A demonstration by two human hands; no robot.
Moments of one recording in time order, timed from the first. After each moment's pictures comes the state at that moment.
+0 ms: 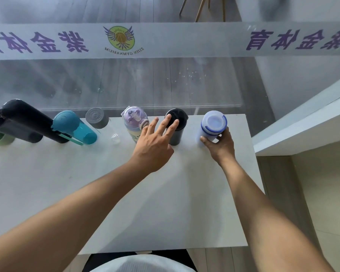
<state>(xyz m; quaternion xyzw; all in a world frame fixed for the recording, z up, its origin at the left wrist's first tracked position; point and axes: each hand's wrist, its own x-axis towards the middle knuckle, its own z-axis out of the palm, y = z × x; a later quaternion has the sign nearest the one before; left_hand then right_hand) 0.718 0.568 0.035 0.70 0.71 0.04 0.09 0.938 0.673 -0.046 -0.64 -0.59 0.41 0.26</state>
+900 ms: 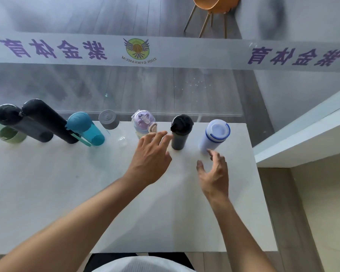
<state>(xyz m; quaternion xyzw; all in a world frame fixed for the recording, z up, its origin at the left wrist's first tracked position) 0.711 0.520 0.063 0.68 0.72 0.12 0.08 0.920 0.565 -0.024 -0.61 -0.68 0.26 0.30</state>
